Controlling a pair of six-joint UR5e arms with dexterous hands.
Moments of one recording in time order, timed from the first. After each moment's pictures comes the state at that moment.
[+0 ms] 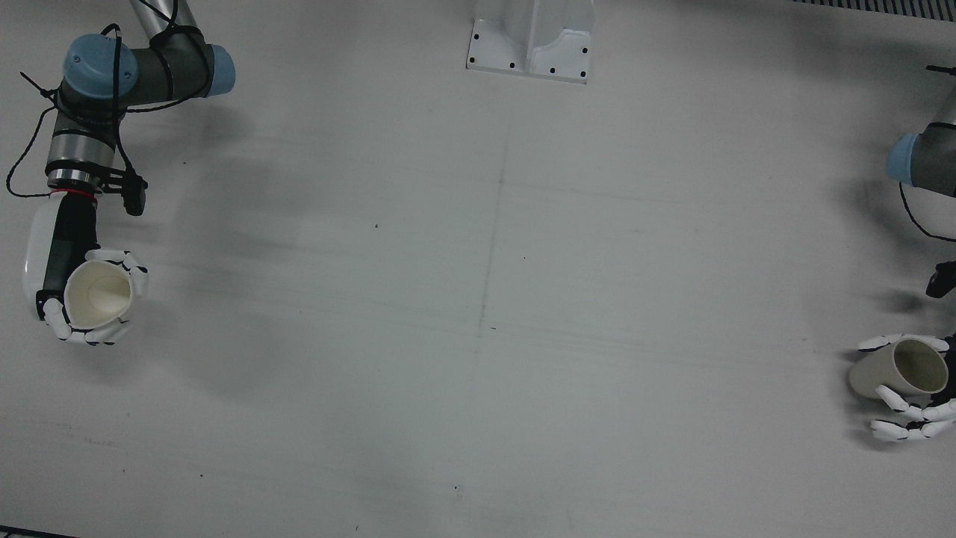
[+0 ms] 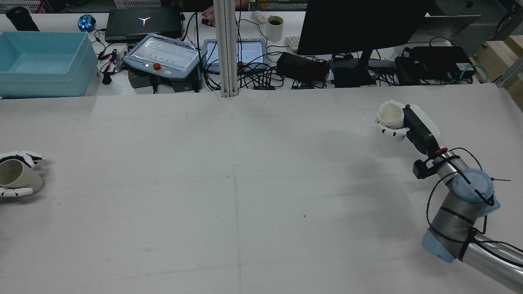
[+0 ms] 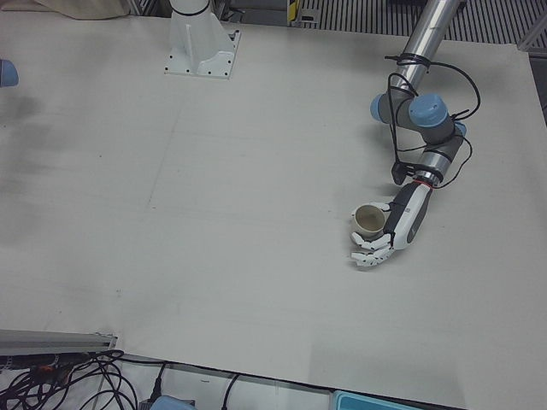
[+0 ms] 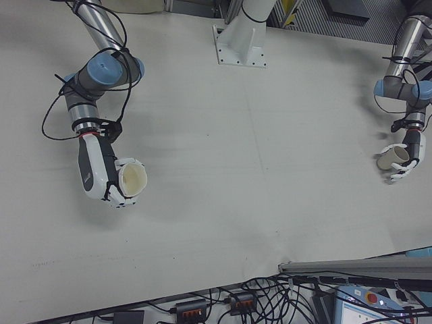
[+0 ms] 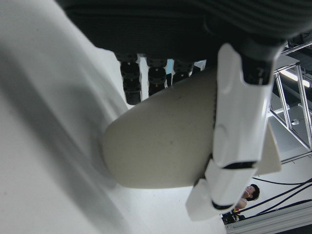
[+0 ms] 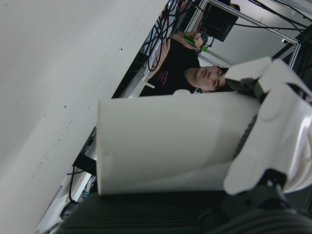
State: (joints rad) left arm -0.92 -1.56 -1.35 -0.36 1.34 0.48; right arm 0.85 -1.38 1.44 -3.01 -1.03 -0.55
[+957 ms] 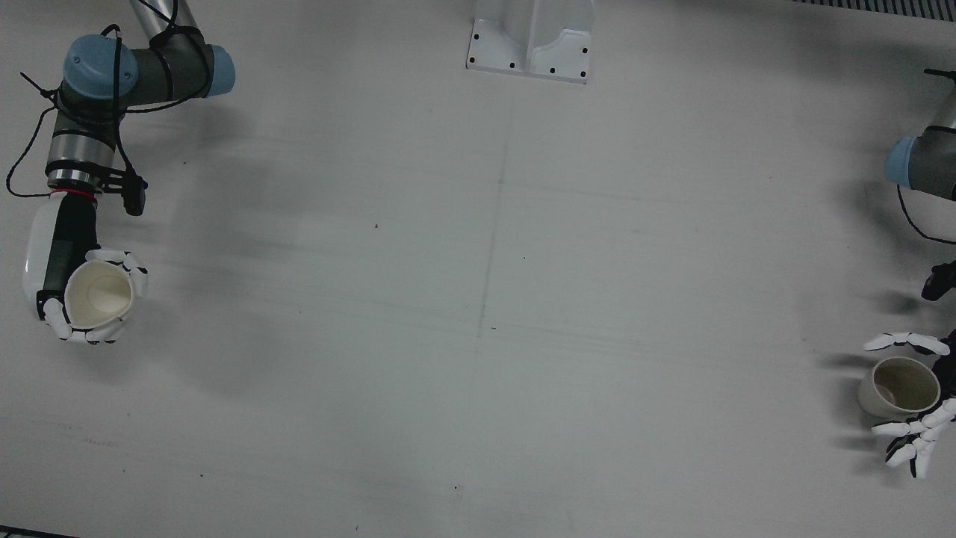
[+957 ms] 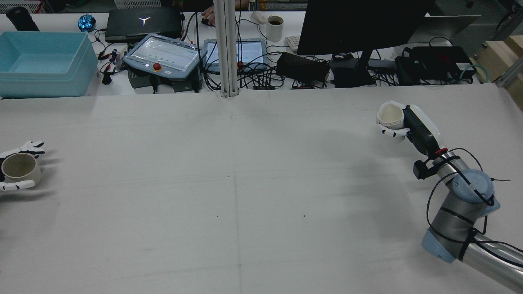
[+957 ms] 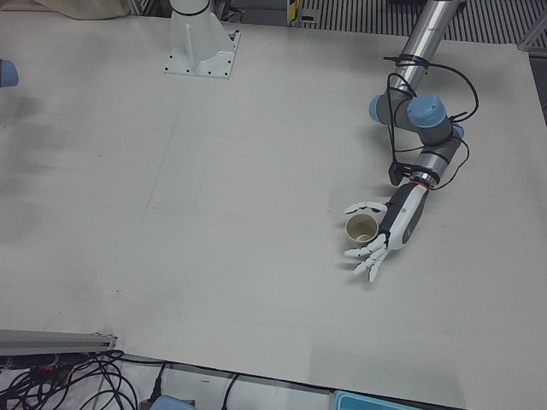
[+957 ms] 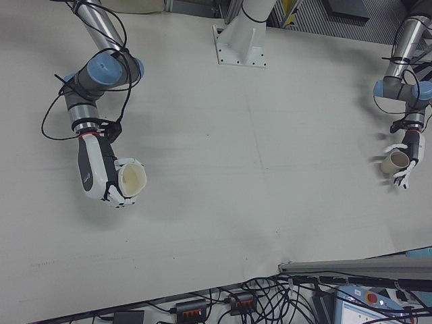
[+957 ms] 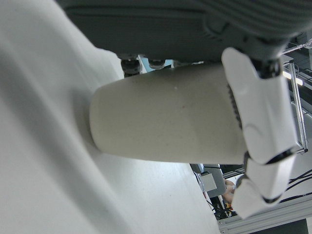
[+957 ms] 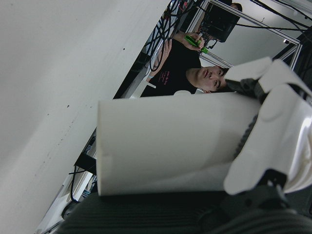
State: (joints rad) left arm -0.91 -1.57 -1.35 -0.38 1.34 0.48; right arm 0.85 -1.38 1.43 -3.01 -1.03 -0.55
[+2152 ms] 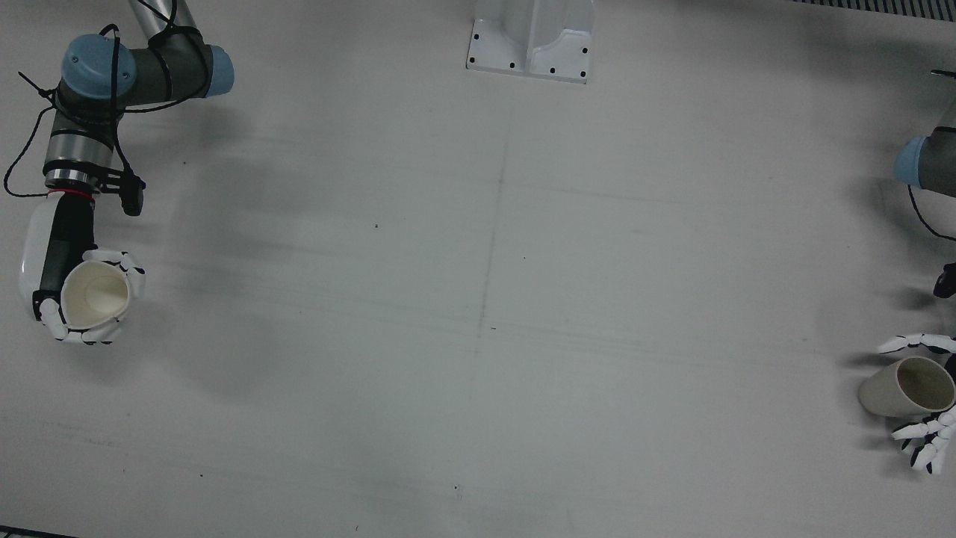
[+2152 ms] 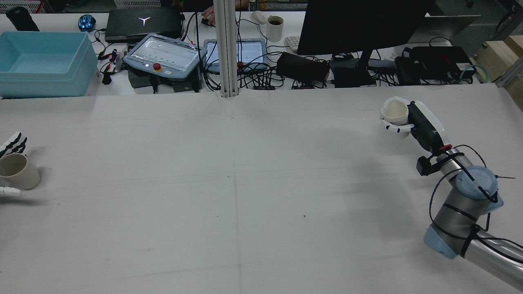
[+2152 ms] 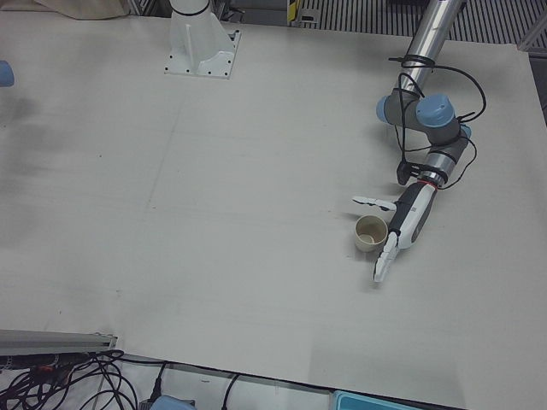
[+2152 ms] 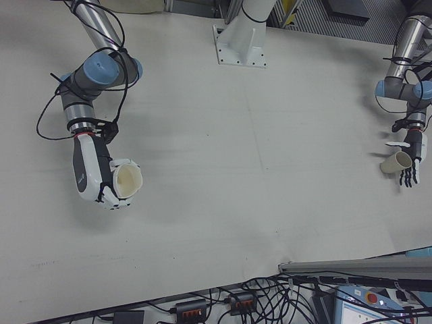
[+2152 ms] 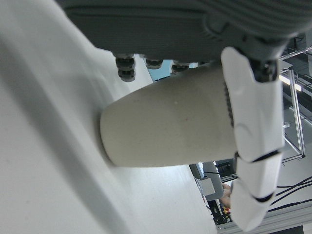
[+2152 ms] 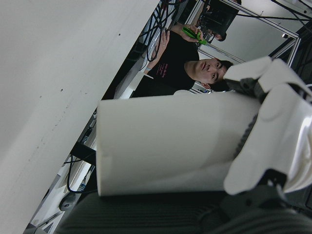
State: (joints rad) left arm -0.92 -1.55 -1.31 -0.45 1.34 0.45; right arm 0.88 -1.38 1.43 -3.01 -1.03 -0.55
